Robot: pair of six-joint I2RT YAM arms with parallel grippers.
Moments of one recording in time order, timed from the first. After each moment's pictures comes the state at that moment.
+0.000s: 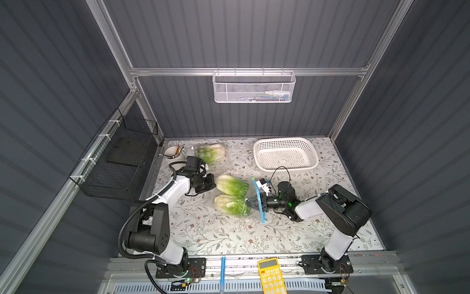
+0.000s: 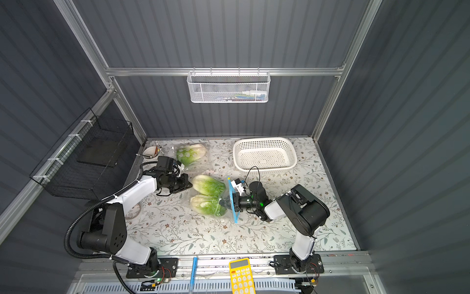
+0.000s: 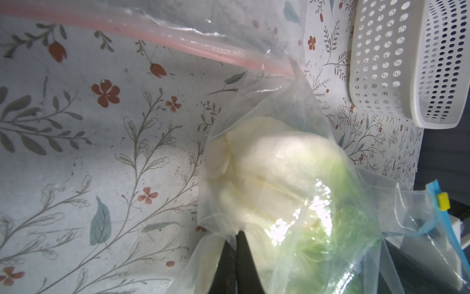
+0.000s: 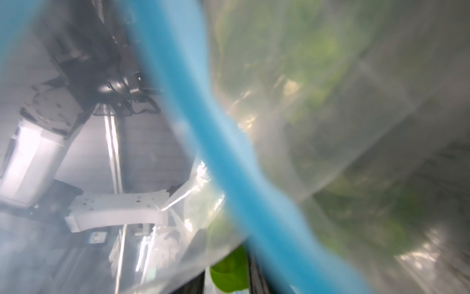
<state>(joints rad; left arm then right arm) -0.20 1.55 1.00 -0.55 0.43 -0.40 0.63 1.78 0.52 0.95 -0.87 1.14</state>
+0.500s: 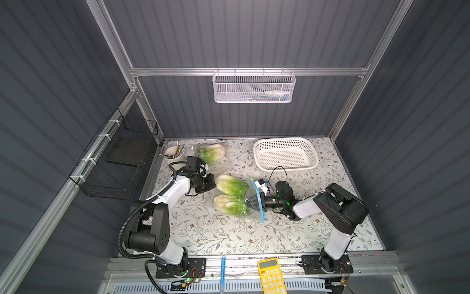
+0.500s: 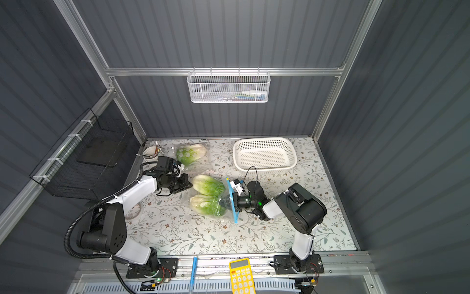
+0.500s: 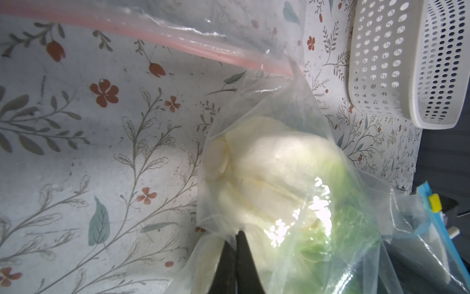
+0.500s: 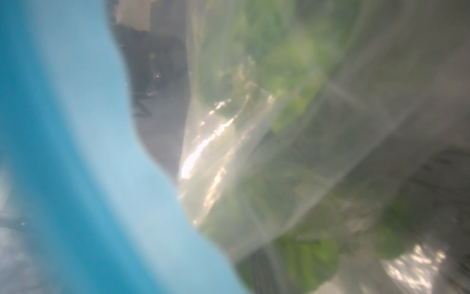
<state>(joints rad) -0.20 1.55 1.00 -0.54 0.43 -0.40 0.64 1.81 0.54 0.94 -0.86 1.16</state>
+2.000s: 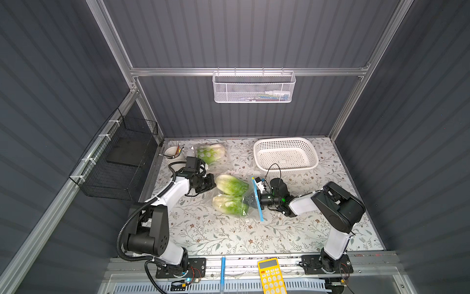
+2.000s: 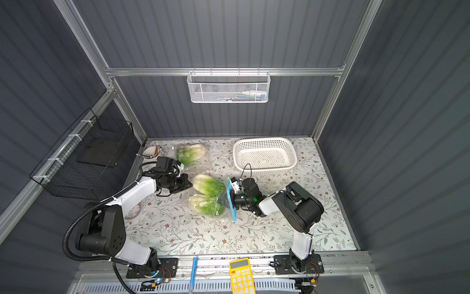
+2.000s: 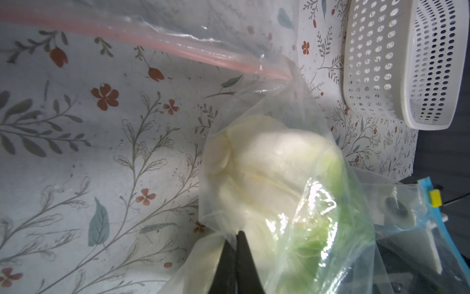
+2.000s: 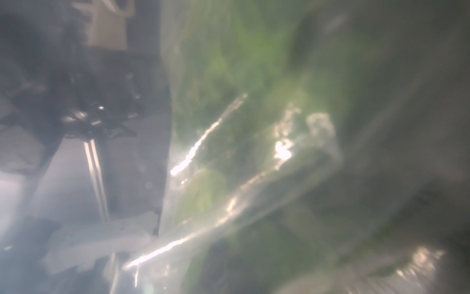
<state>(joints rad) -0.20 1.51 0.99 -0.53 0.39 -0.41 0.66 1.82 0.64 0.79 -0.79 1.13</state>
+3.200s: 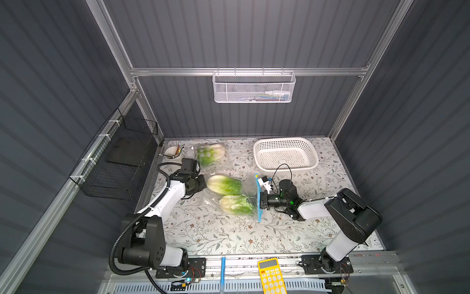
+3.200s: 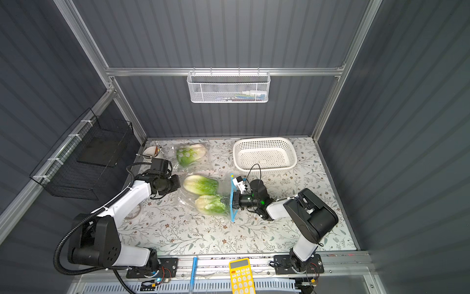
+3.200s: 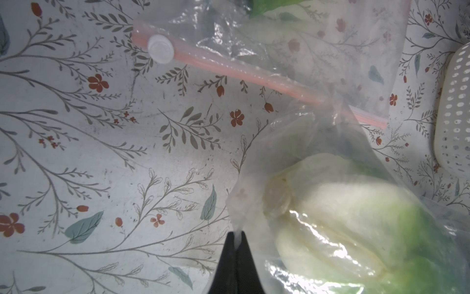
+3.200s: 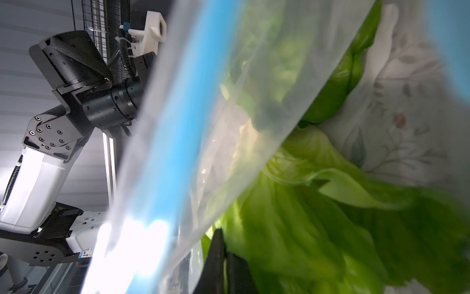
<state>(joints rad) -0.17 1.42 0.95 -0.59 0.07 -0.46 0.61 1.66 0.52 0.82 -0.81 1.11</state>
